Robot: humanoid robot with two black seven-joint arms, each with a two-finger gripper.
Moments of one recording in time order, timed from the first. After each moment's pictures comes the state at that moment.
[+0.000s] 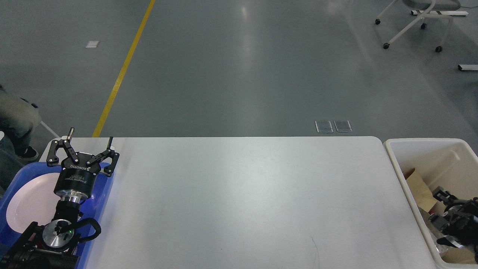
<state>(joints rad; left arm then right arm) -0.31 0.14 -1.55 -0.64 0.11 -0.71 -0.11 0.74 -0.39 -0.63 0.19 -0.02 -0.23 -0.22</state>
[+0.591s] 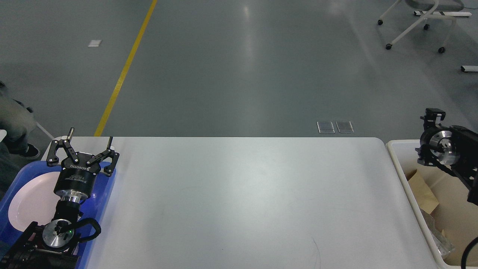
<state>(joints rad) -0.31 0.14 -1.55 -0.64 0.11 -0.71 -0.11 0.86 -0.60 0.35 0.71 -0.08 -0.20 -0.22</state>
